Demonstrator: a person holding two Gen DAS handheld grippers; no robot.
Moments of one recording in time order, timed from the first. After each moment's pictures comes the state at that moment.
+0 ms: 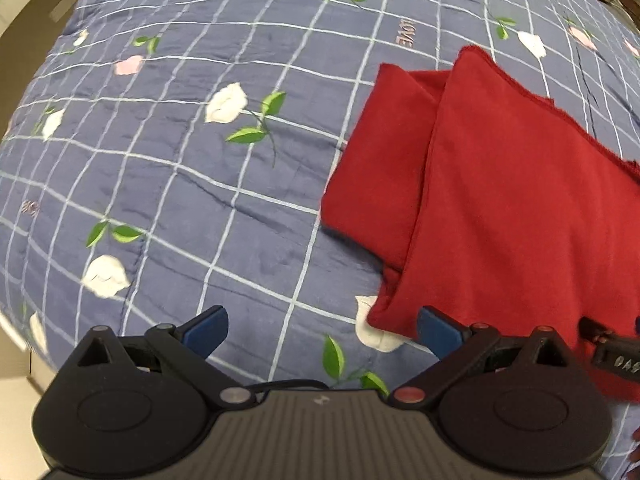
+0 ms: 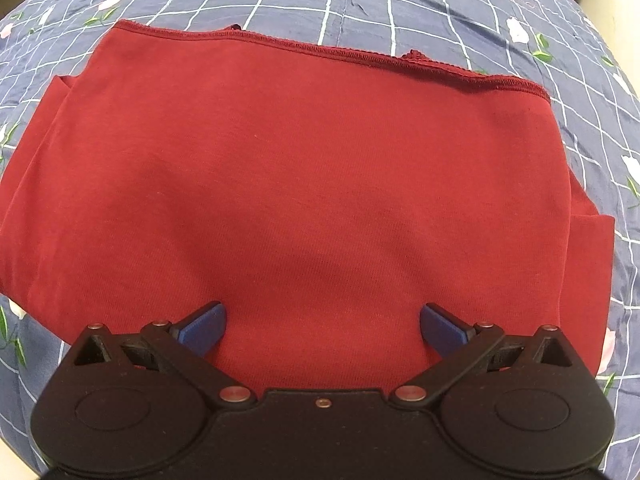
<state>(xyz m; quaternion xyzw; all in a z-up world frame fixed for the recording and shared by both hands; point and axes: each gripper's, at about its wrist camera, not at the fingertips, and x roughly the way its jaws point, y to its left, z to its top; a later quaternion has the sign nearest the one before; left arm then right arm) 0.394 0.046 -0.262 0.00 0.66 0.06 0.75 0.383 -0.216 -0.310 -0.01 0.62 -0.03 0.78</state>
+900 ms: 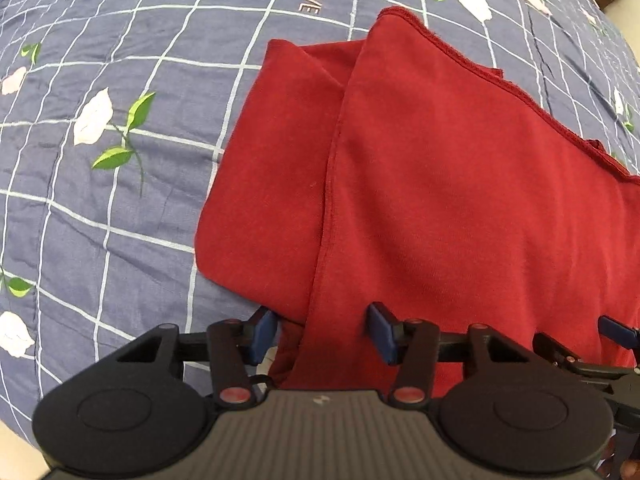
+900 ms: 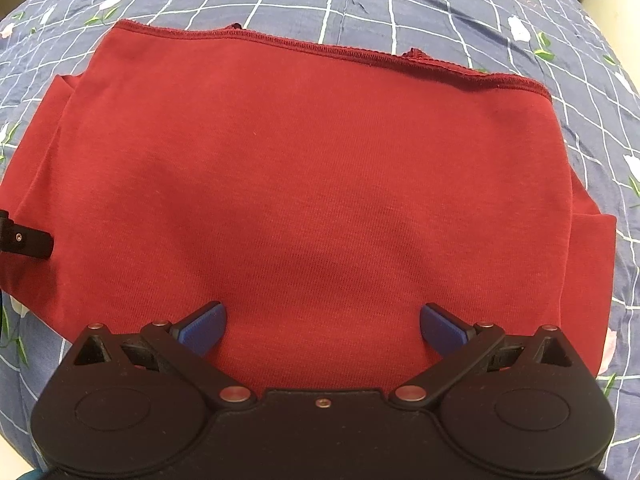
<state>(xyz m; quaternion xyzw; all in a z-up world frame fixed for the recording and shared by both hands) 0.446 0.002 -0.308 -0.03 0.69 -0.04 0.72 0.381 -0.218 -0.313 -0.01 0.62 -0.03 0.78</state>
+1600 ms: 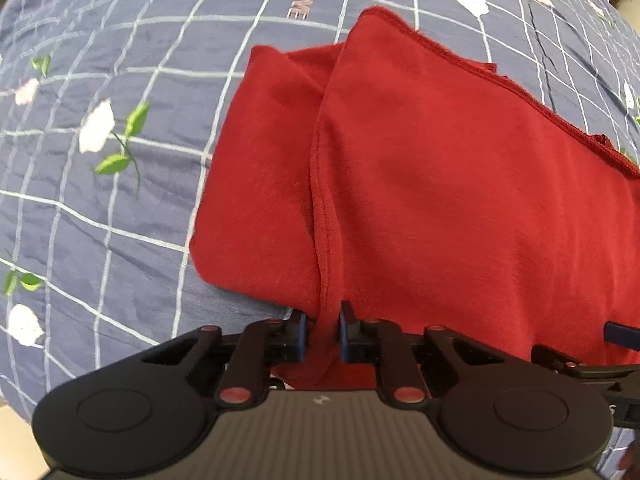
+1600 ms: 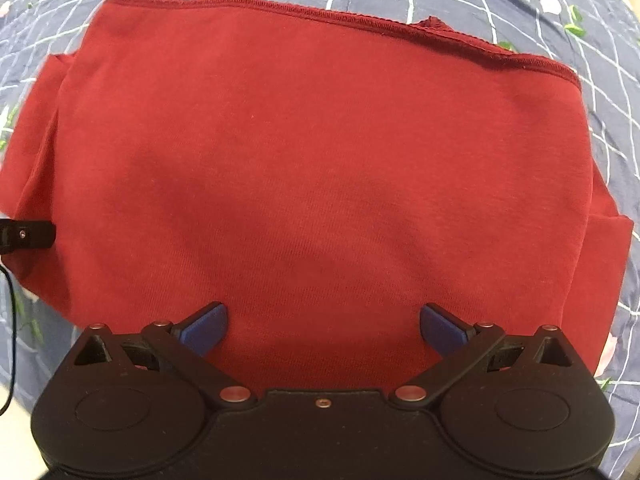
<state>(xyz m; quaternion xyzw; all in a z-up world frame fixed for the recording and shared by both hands) 0.444 -0.022 -0.305 0.00 0.69 -0.01 0.73 0.409 -0.231 -0.315 0.01 0.69 0.00 0.72</state>
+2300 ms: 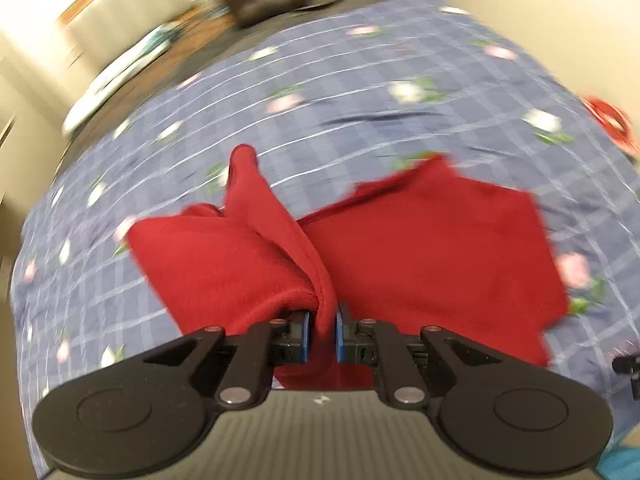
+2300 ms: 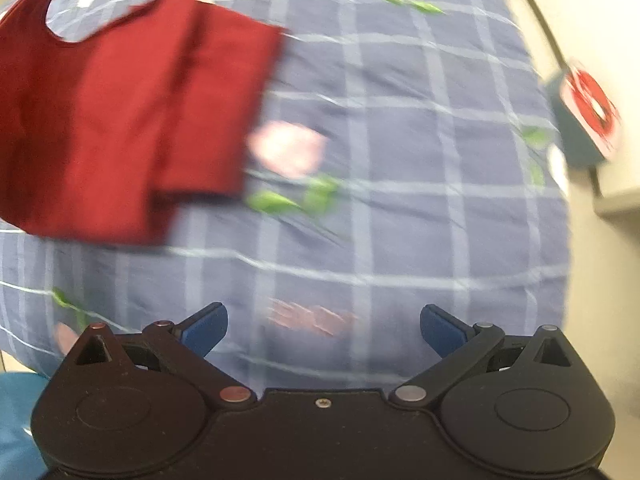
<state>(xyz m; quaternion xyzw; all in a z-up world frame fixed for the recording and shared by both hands) 0.359 -0.284 -0.179 0.27 0.50 -0.15 0.81 0.228 -0.477 -0.264 0.08 0.69 -0.09 0.71</state>
